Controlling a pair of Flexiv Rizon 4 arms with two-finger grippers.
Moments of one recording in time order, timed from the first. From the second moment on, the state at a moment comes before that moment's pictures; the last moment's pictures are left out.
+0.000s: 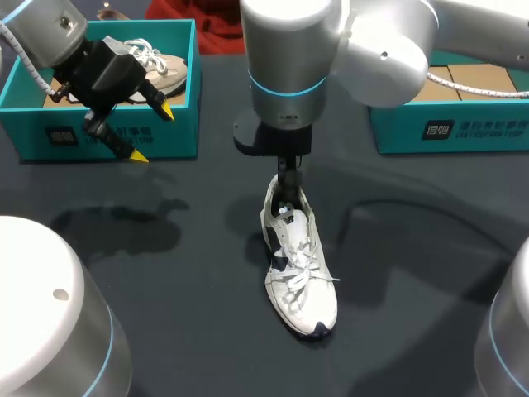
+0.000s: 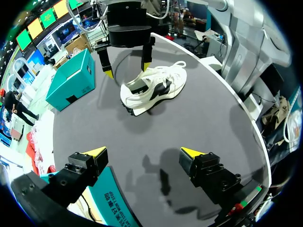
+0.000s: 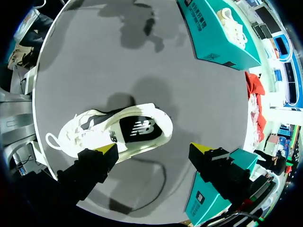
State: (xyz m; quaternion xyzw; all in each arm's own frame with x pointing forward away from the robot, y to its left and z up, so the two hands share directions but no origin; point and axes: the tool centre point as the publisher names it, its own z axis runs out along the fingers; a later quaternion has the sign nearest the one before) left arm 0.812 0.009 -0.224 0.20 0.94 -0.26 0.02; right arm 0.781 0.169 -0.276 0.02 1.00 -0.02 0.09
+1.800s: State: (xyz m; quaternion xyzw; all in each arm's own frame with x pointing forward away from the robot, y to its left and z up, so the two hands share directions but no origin) left arm 0.812 0.009 -0.224 0.20 0.94 -0.26 0.02; right arm 0.821 0.189 -0.386 -0.07 1.00 0.04 0.02
